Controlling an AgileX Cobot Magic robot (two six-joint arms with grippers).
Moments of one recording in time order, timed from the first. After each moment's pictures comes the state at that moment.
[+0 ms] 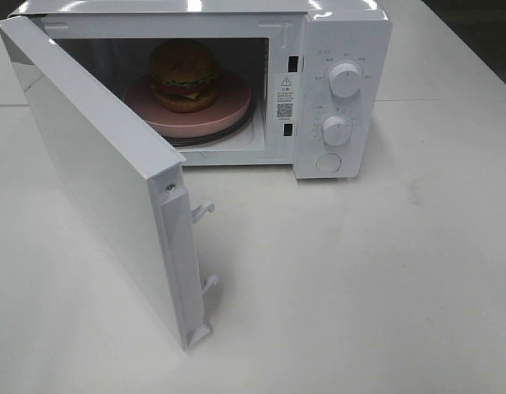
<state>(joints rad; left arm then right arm) 0.03 0.00 -0.50 -0.18 1.04 0.07 0.15 -0.01 -0.52 -0.03 1.04 0.18</state>
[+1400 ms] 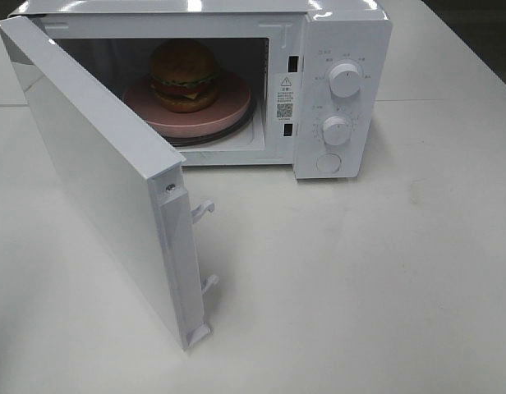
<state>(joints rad) 0.03 0.41 -0.52 -0.18 0.74 0.05 0.15 -0.01 -0.52 -0.03 1.04 0.18</state>
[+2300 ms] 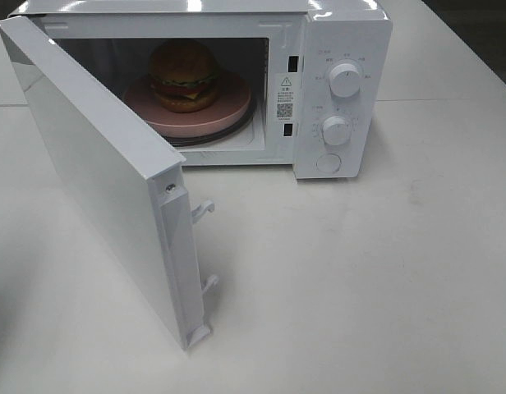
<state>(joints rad) 0.03 0.94 -0.40 -0.38 0.28 0.32 0.15 -0.01 -0.52 -0.03 1.04 0.18</state>
